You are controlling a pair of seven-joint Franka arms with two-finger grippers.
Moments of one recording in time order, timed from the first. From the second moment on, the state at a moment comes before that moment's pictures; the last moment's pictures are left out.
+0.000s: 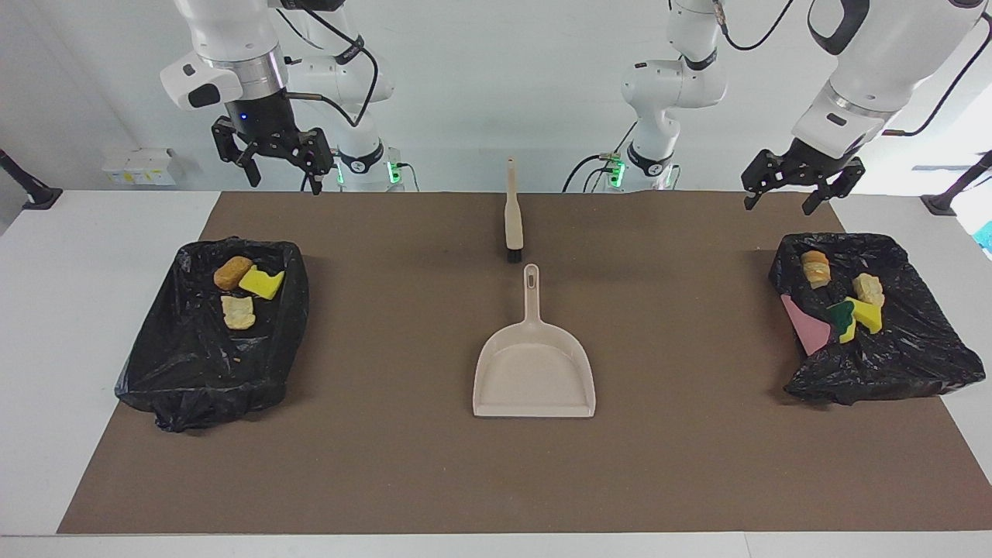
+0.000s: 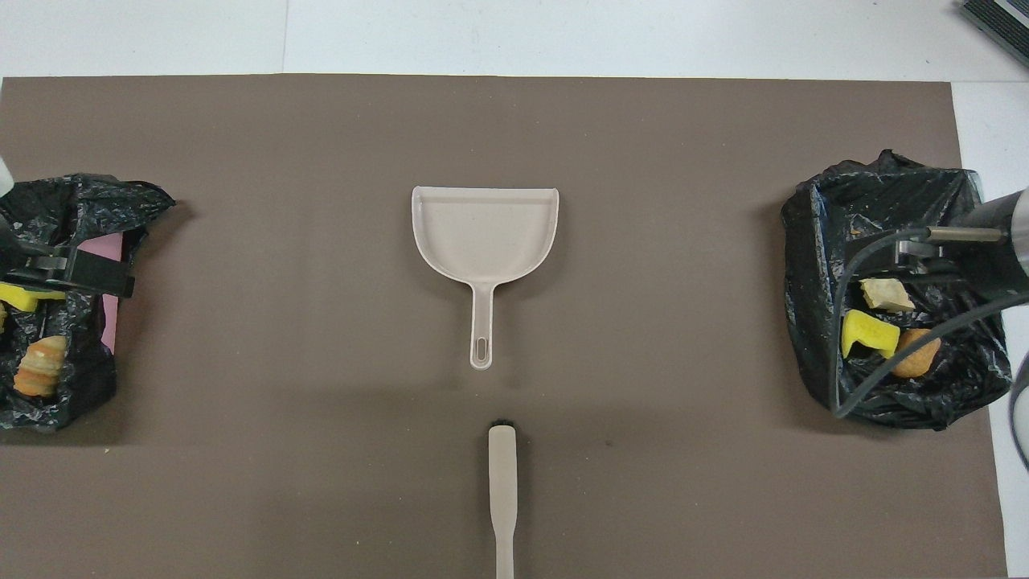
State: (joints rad) left arm -0.09 -0.04 0.02 -1.60 -0.02 1.54 0.09; right arm 0.04 -0.05 0.06 -1.54 -0.03 1.53 0.22
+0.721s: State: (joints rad) left arm -0.09 -0.04 0.02 -1.60 -0.02 1.54 0.09; right arm 0.07 -0.05 0.02 -1.53 -0.01 1.49 0.15
